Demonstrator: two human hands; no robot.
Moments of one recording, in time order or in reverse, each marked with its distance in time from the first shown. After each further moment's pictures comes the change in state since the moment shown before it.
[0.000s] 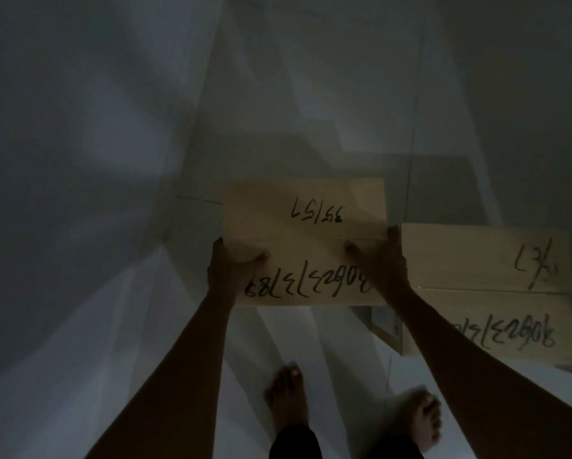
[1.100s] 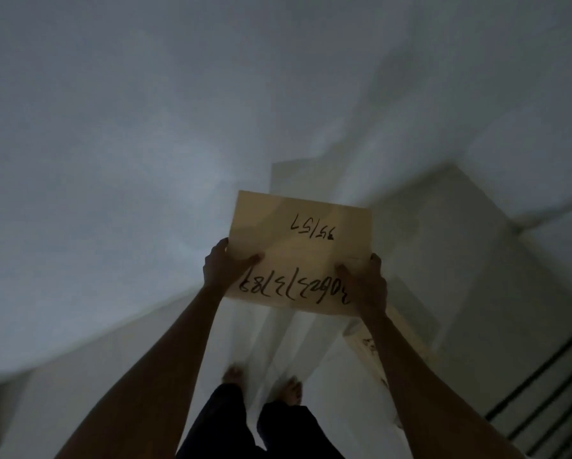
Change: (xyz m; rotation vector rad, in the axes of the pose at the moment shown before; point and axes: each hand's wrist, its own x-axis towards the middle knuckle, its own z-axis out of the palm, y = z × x) left_hand -0.707 -0.063 -0.357 -0.540 0.499 -0.208; right_hand -0.588 -0.222 -0.307 -0.343 -0.390 -0.652
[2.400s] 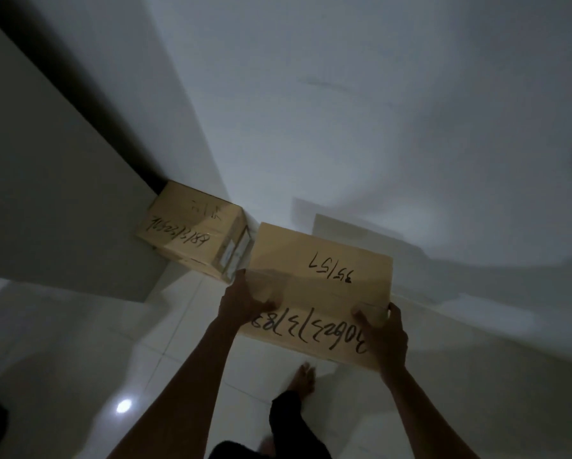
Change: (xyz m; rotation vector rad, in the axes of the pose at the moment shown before) left_hand -0.063 -0.740 -0.451 -0.289 0.289 -0.401; right_hand -0.480 -0.076 0.659 -0.362 -0.555 -0.312
